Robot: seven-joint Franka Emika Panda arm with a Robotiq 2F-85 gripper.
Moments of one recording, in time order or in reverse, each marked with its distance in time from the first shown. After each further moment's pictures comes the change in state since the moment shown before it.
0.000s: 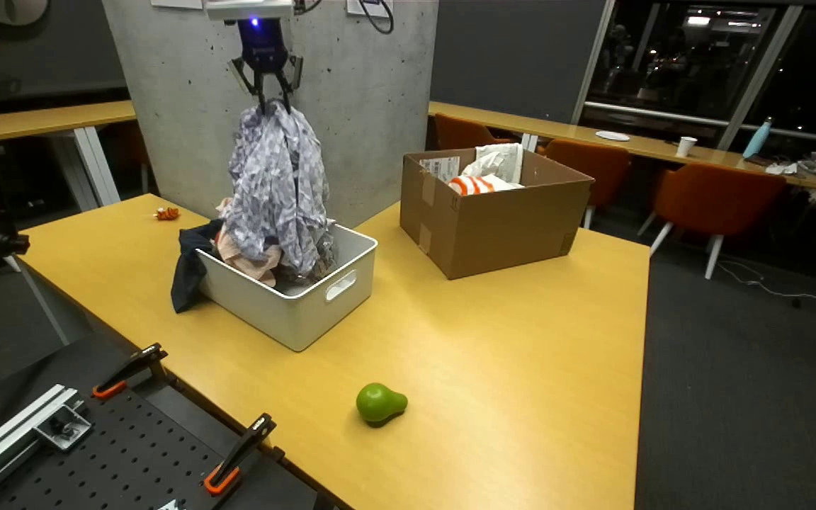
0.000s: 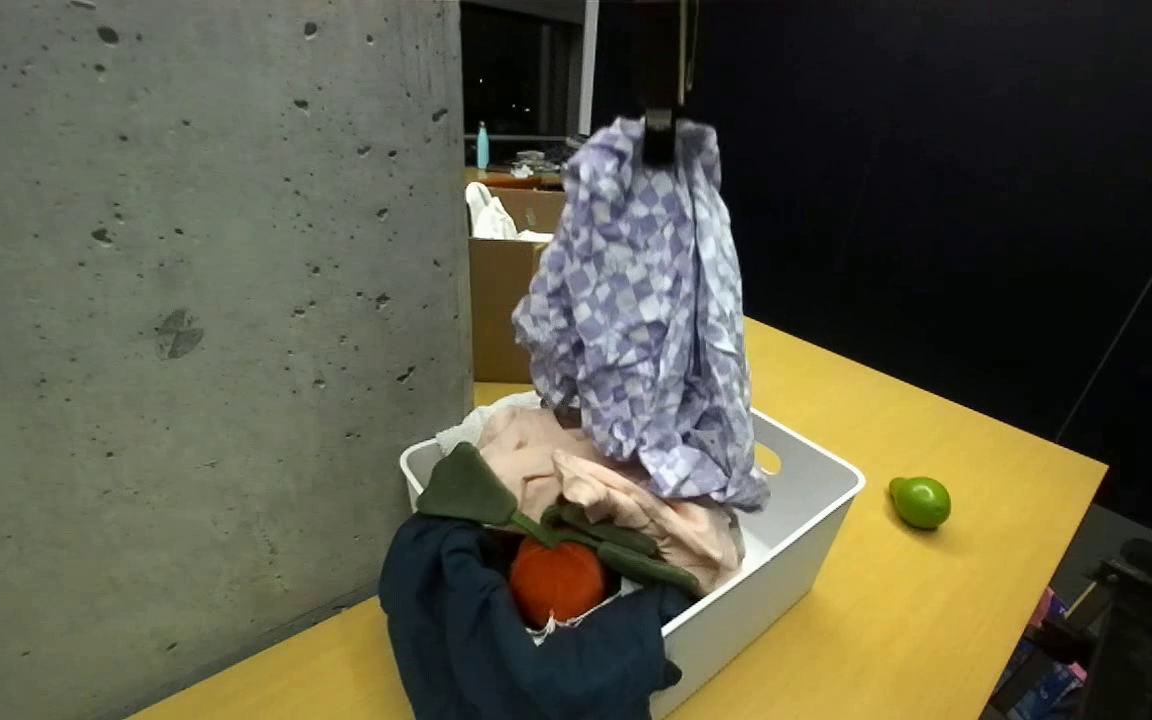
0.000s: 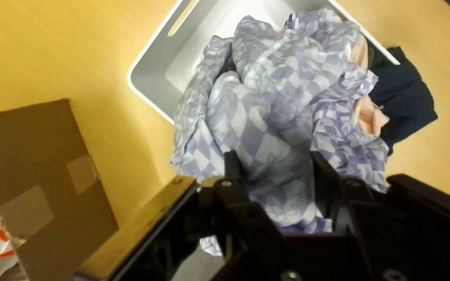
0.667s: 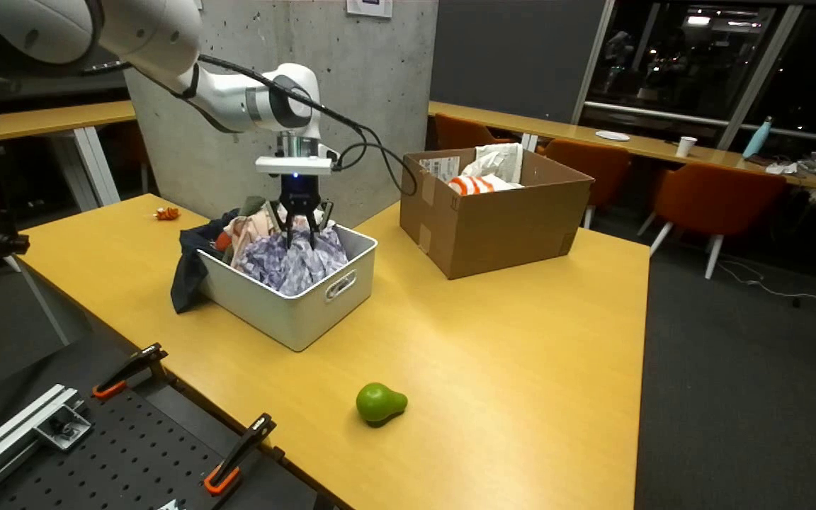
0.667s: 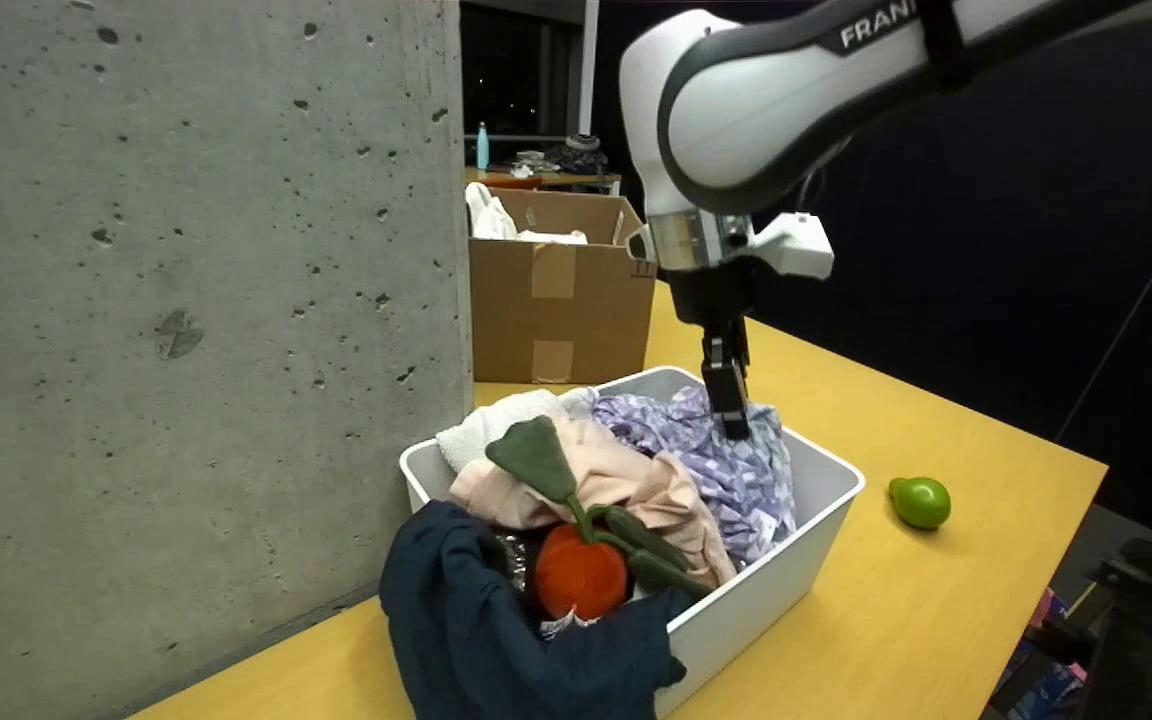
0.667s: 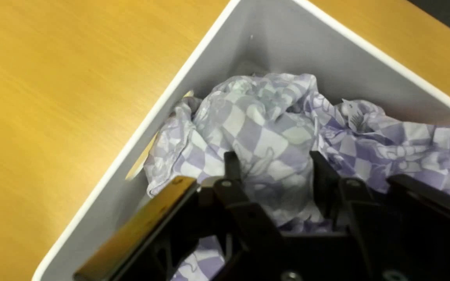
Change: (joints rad) arm -0.110 0.077 0.015 -0.481 -0.035 0.273 0.028
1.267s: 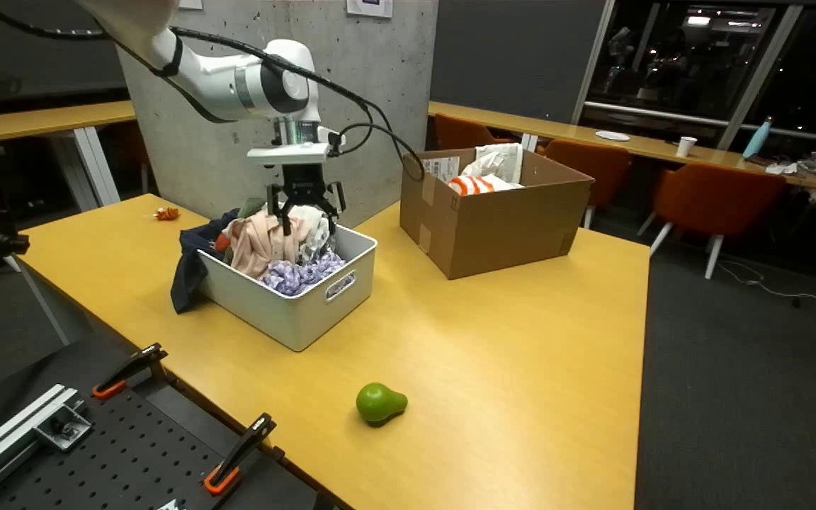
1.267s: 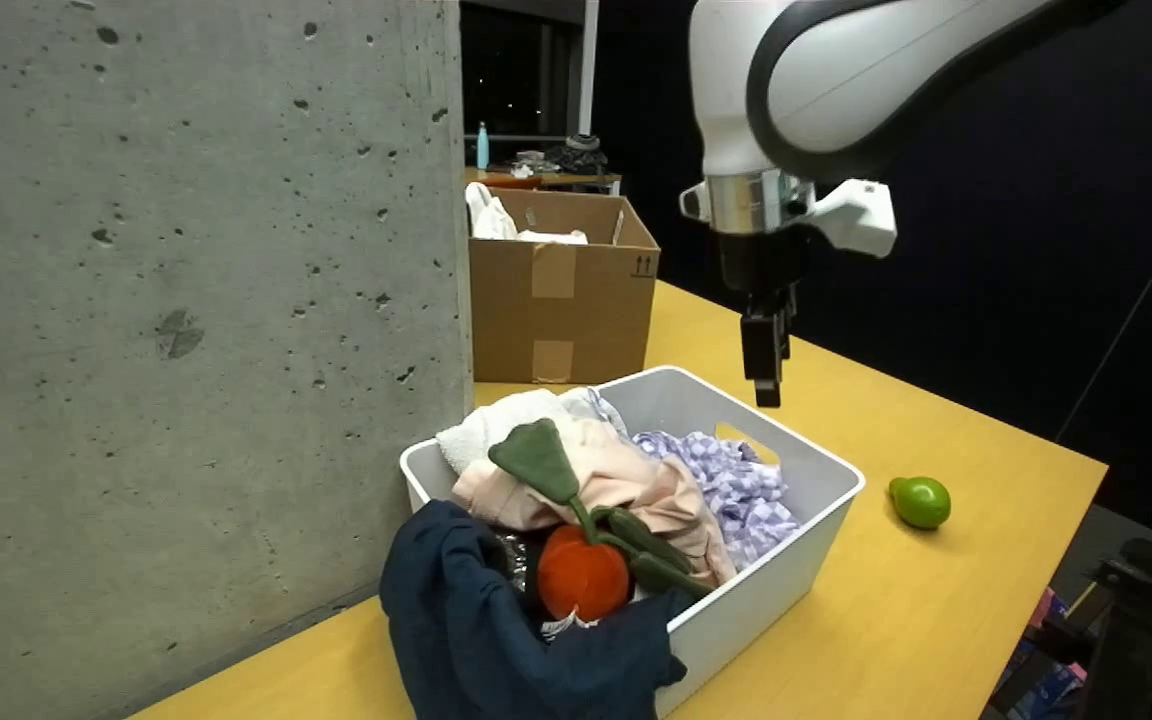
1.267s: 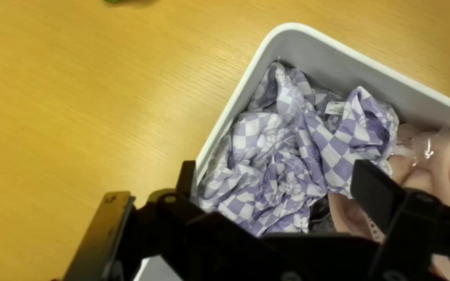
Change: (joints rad) arm -0.050 -0.222 0.017 -0.285 -0.078 0.175 0.143
